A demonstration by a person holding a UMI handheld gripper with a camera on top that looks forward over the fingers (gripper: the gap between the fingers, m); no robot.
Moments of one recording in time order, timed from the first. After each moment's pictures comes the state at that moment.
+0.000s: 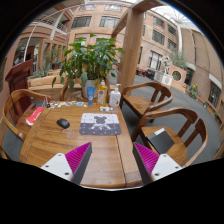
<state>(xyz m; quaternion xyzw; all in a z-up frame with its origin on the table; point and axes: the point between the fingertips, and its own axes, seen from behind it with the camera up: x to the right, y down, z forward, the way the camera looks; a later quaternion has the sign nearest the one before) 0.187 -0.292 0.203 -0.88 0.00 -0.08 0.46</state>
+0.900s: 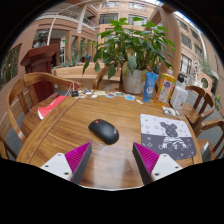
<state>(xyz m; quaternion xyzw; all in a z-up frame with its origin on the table) -0.047 -0.073 0.012 -0.88 -0.13 0.02 0.45</state>
